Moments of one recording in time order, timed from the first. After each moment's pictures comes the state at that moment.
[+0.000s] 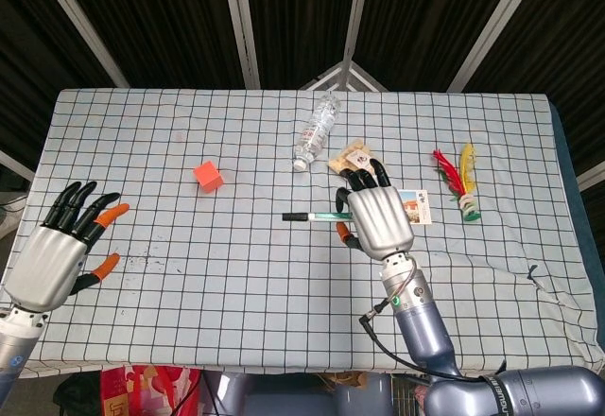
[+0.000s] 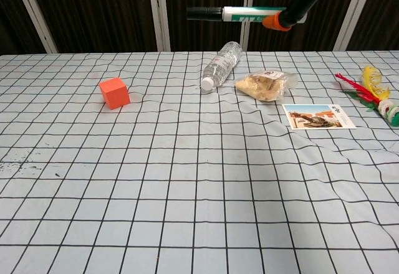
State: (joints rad) left arm -0.26 -0.97 -0.10 -1.94 1.72 1.47 0.26; right arm 0.83 -1.37 0.45 -2.25 -0.64 1.44 -1.01
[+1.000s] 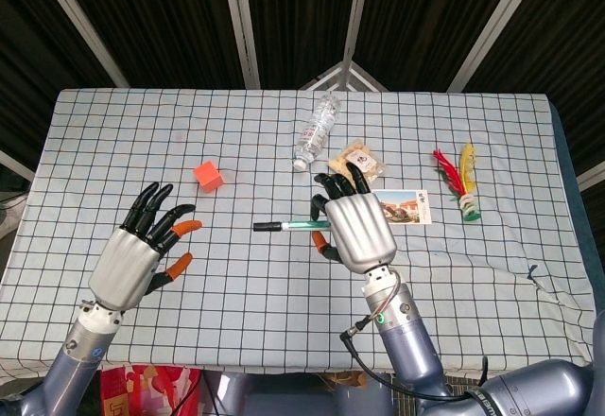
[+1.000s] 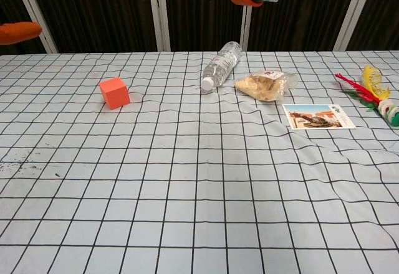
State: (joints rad) left arm -0.38 -1.33 -0.16 -1.85 1.81 1.47 0.37; right arm 0.96 -1.42 0.43 -2.36 -0.63 1.59 -0.99
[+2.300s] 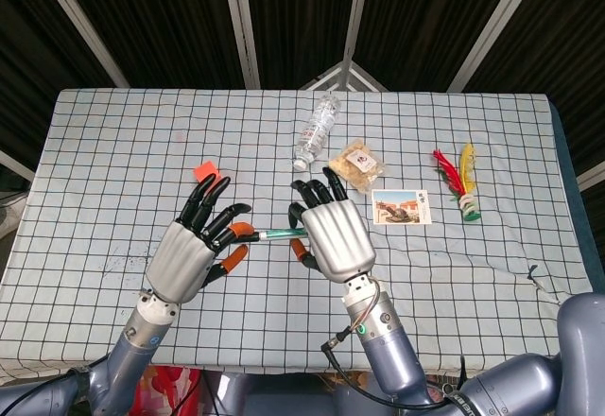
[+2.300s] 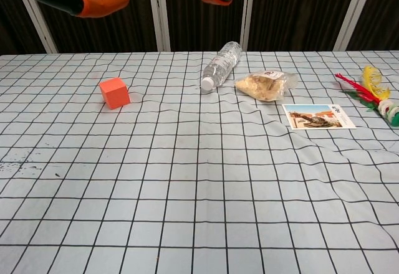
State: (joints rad) left arm -0.53 -1.58 -0.24 -1.76 1.82 1.46 0.44; right arm 1.03 -1.50 0.41 -2.36 -0.64 1.66 -1.02
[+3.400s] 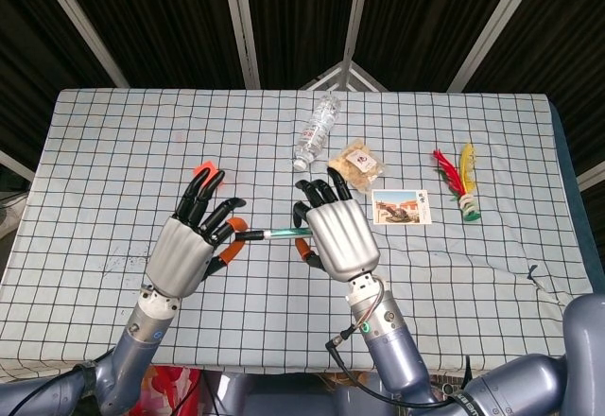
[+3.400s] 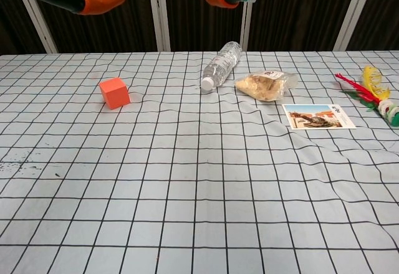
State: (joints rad) left arm -0.54 -1.61 -0.24 -1.71 1.81 1.50 0.48; right arm 1.03 -1.48 0.40 -2.36 -0.64 1.66 -1.00
